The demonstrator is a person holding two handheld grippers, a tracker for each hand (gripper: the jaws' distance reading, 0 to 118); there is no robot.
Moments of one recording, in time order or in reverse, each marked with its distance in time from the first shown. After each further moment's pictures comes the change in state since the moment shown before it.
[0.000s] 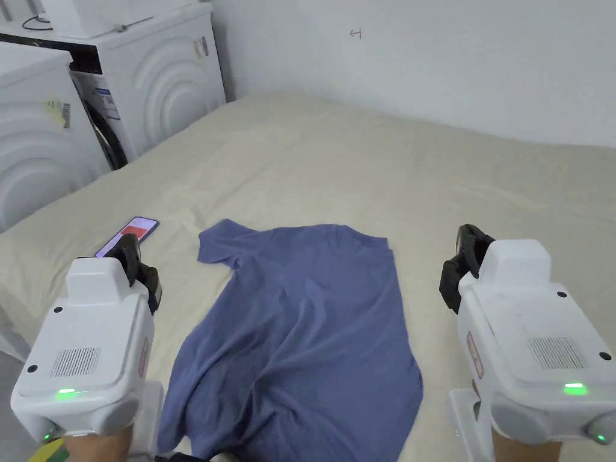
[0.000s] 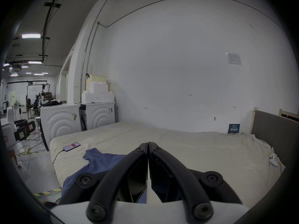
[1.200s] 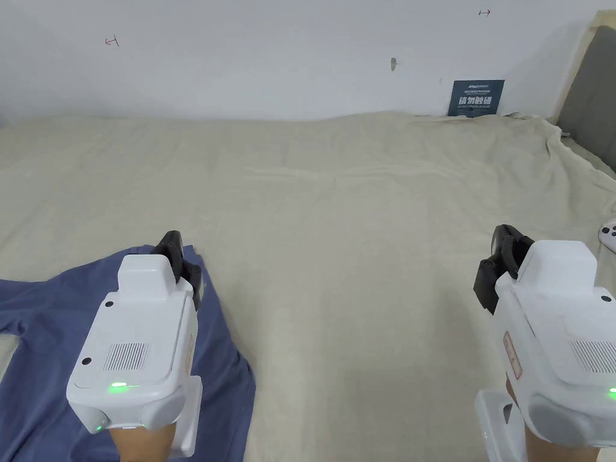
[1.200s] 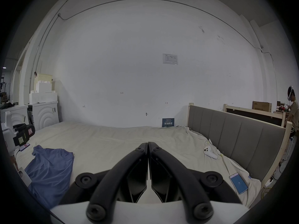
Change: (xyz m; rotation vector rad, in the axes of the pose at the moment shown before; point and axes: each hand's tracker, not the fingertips) left arm 0.261 0.014 0.013 0.034 -0.544 0.040; right arm 0.186 -0.011 0.133 -0.030 -0.541 -0.026
